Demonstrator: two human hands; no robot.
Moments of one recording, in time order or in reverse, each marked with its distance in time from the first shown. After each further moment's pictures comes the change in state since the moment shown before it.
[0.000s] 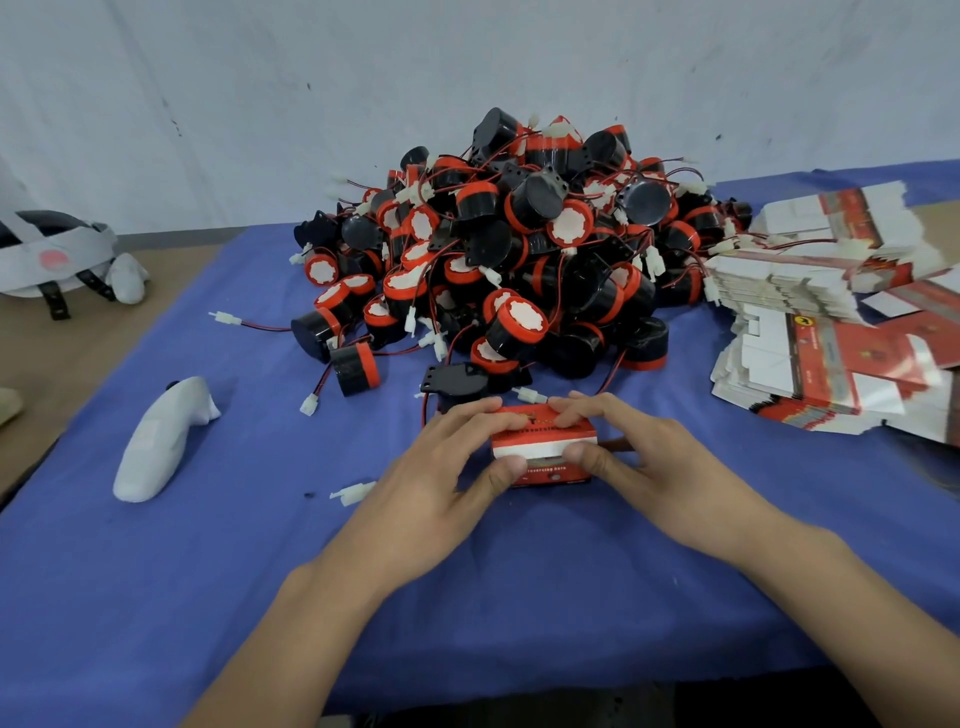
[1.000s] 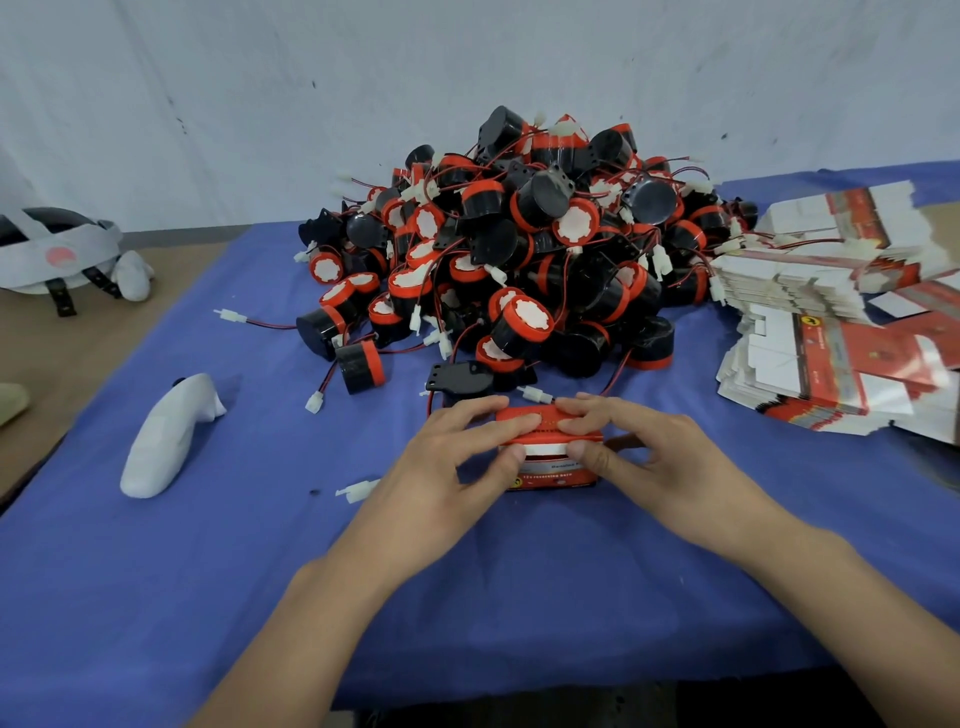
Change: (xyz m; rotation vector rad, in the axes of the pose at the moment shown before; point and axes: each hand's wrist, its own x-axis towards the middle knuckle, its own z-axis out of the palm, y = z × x) left_hand 0.002 0.002 0.002 -0.089 0.062 -0.030; right_hand 0.003 0.001 0.004 0.027 0.097 -0.066
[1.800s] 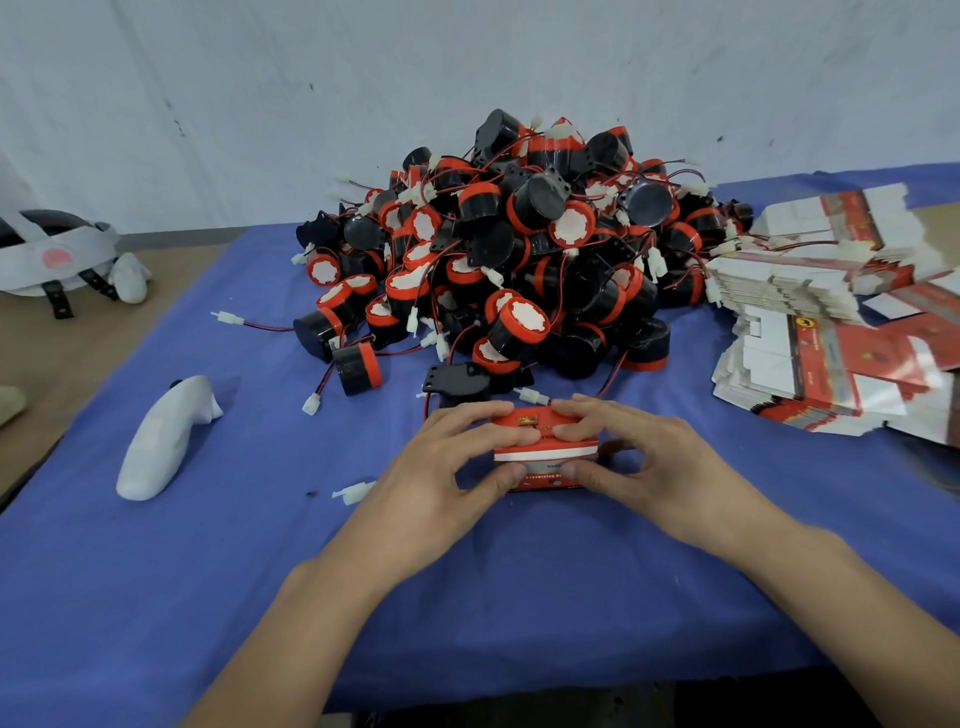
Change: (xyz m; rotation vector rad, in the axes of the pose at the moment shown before) left_hand -0.001 -0.002 -0.001 0.073 0.004 0.054; right_hand 0.001 0.002 0.000 -0.127 0.004 -0.110
